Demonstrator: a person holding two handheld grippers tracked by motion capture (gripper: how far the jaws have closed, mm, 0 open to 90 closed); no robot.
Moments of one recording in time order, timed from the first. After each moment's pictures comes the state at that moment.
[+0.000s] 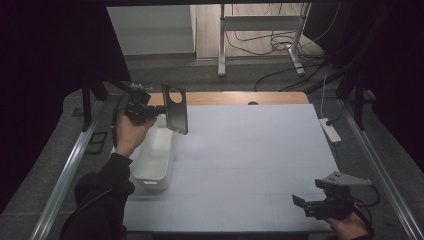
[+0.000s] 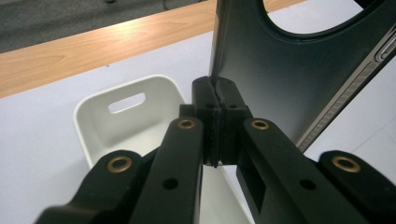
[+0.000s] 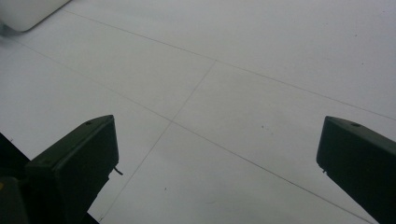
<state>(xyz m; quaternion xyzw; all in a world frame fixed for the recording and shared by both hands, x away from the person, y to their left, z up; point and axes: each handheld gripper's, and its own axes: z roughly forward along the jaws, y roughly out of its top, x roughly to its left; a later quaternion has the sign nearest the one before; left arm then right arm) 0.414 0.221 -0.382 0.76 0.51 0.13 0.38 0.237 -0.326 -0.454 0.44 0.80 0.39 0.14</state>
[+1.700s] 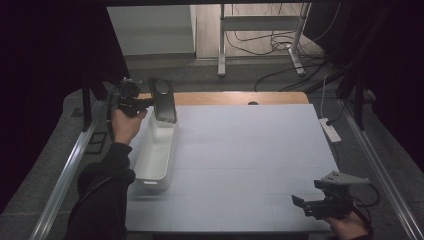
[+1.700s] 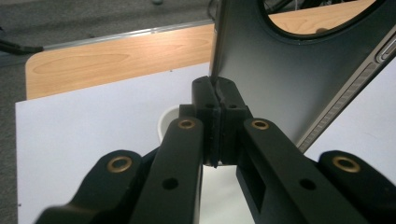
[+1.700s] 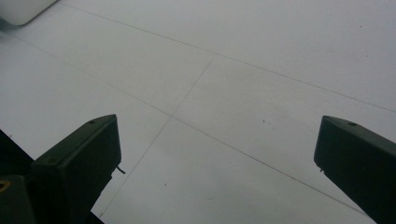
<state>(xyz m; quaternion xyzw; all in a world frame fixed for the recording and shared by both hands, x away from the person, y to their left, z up) 0.450 0.254 -0.398 0.72 0.57 0.17 0.36 0.239 -0.325 -0.455 0.45 0.80 0.38 0.13</state>
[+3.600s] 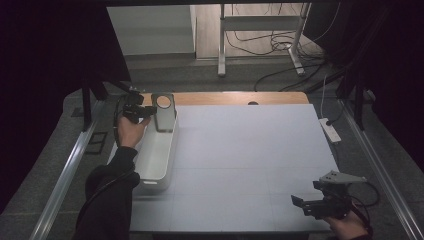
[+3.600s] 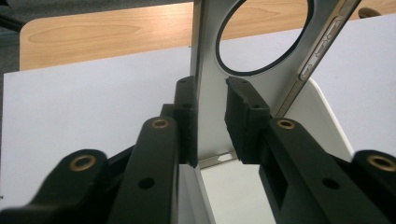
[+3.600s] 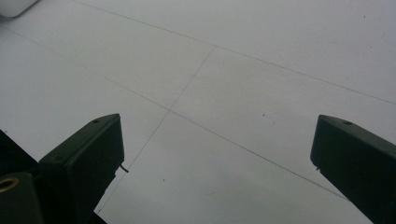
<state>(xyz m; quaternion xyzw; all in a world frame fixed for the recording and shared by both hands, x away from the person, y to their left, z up) 0.463 0.256 -0.444 0.71 0.59 0.16 0.34 0.241 -0.323 -0.457 0.45 0.80 0.36 0.13</state>
